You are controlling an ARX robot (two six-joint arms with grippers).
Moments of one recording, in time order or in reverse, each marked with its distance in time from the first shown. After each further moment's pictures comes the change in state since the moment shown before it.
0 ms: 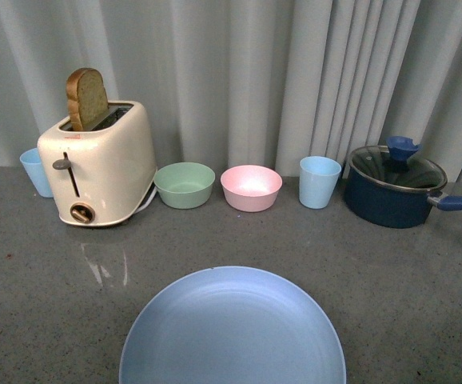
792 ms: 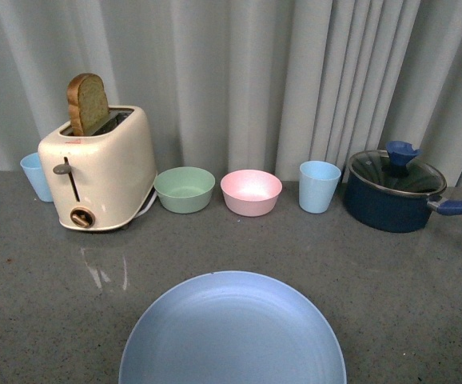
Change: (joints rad) left arm 0.000 0.000 0.000 0.000 0.000 0.000; right arm 0.000 0.000 0.000 0.000 0.000 0.000
